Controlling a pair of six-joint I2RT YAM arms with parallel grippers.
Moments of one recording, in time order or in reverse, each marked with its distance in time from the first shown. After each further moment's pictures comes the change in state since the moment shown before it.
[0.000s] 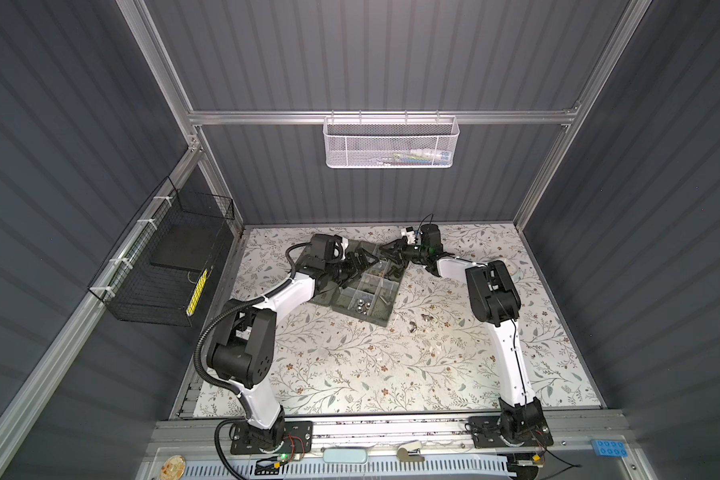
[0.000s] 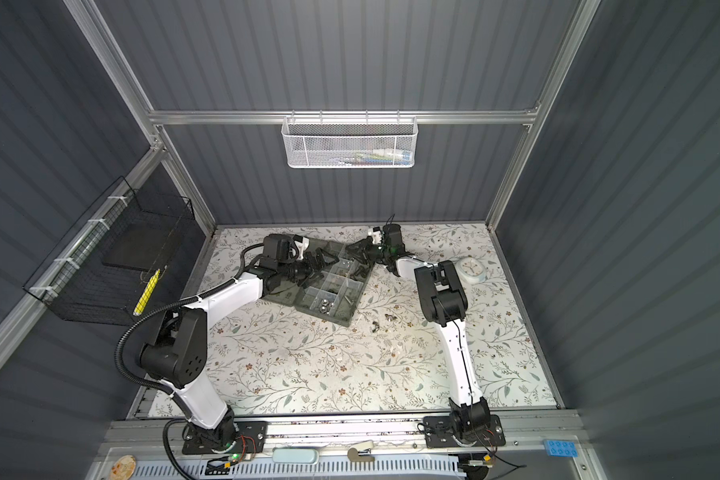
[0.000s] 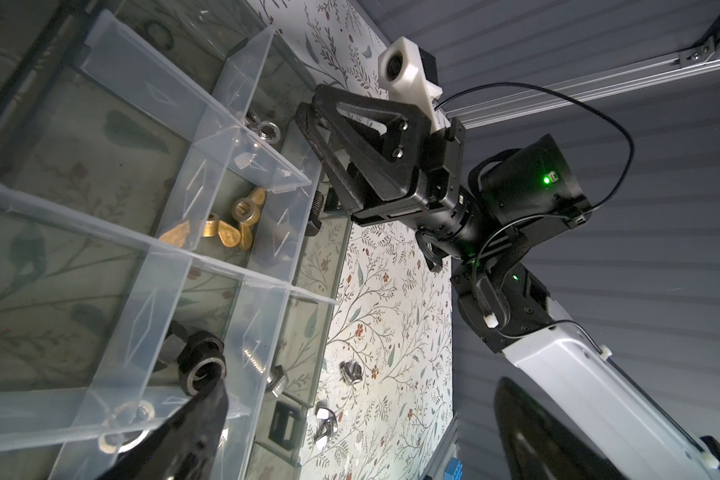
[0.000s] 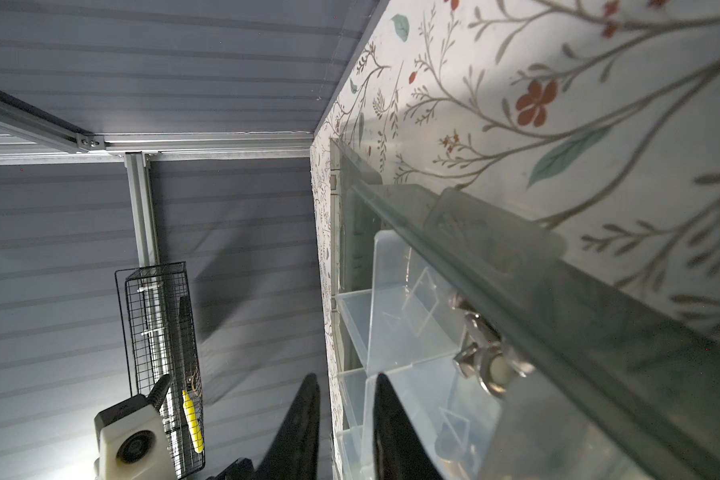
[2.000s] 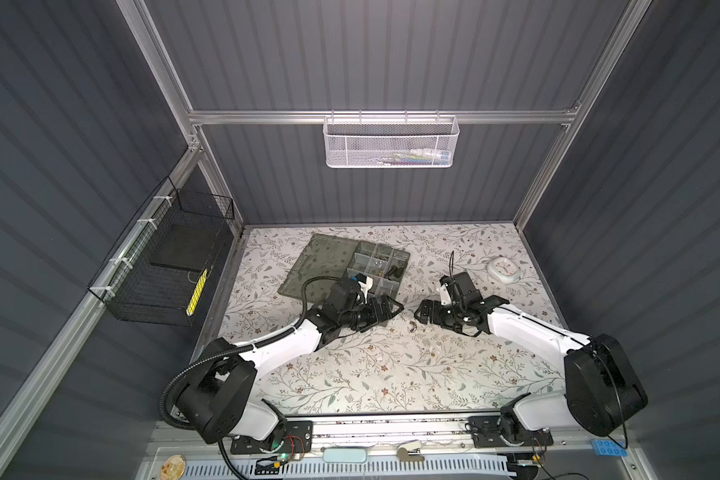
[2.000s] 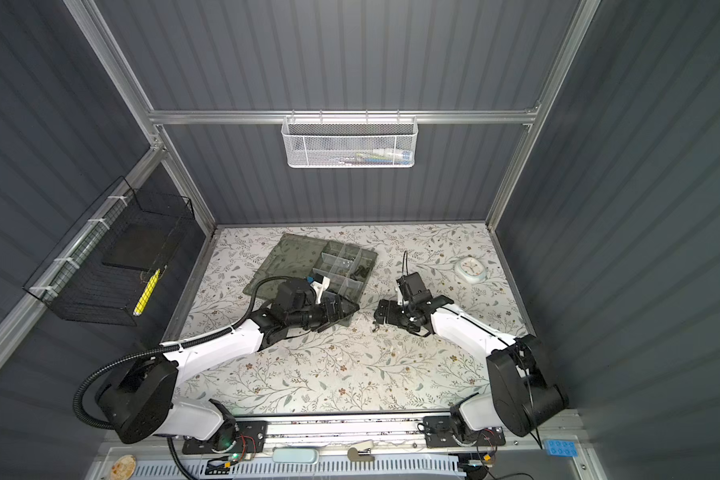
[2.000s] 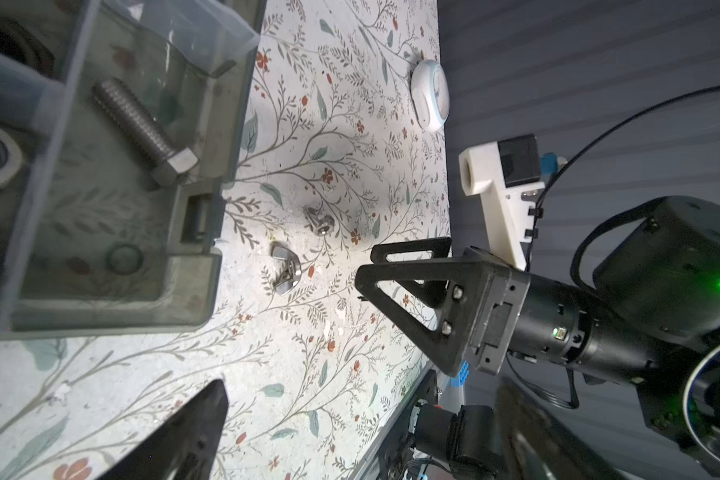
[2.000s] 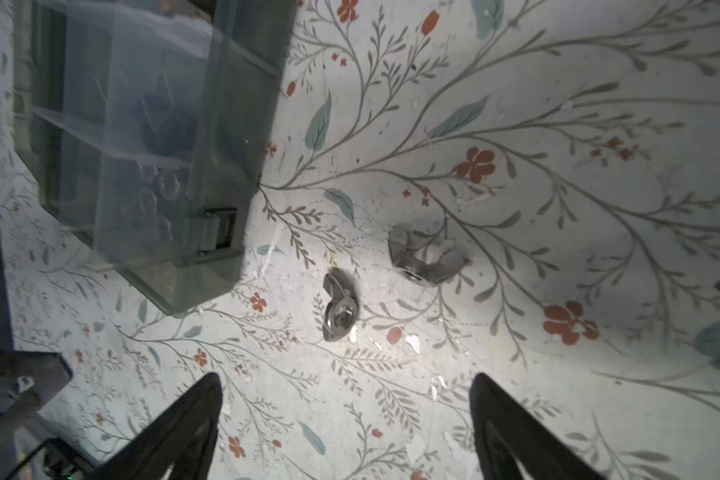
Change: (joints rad) left arm -0.328 -0.306 -0.421 0.171 -0.141 -0.115; right arm 0.149 -1.035 -0.931 -0.725 0.645 -0.617
